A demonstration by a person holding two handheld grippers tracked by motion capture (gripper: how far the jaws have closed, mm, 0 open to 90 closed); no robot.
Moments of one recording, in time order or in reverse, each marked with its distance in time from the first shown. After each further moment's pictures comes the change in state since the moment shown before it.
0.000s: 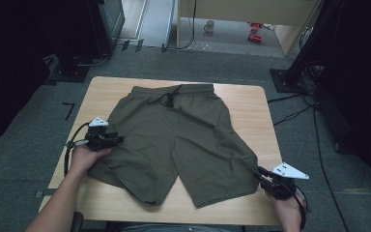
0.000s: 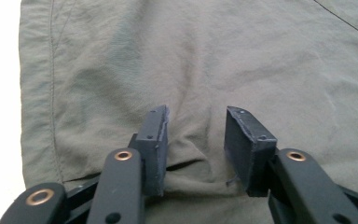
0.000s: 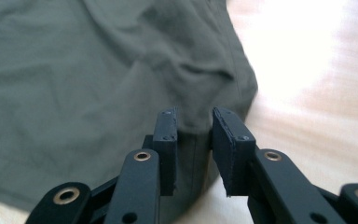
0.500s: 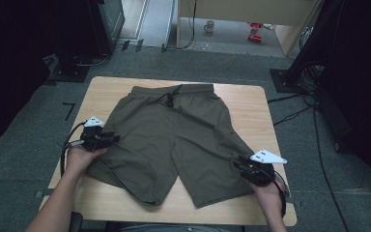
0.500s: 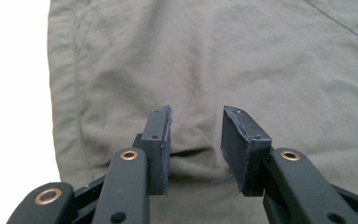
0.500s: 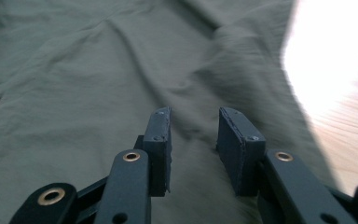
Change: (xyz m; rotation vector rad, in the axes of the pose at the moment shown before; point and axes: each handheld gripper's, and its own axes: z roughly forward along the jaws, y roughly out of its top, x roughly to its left) left arm 0.002 -0.003 -0.014 -0.019 0.017 0.007; right arm 0.037 0.045 0.038 -0.017 0.096 -0.050
